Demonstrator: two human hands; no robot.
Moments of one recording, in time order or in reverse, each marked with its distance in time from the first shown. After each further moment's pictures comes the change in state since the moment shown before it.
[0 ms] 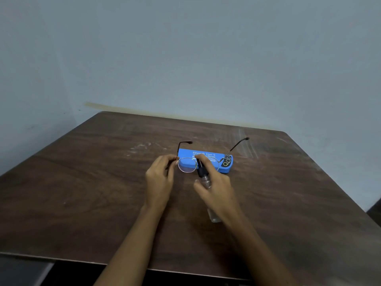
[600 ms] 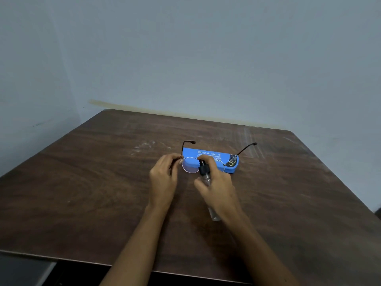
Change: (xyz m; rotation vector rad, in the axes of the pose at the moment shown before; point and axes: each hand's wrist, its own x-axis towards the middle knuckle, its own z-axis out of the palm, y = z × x) left_hand 0.002 -0.003 -0.001 0.007 0.001 0.005; right_hand 0.009 -0.005 0.011 -0.007 0.017 0.042
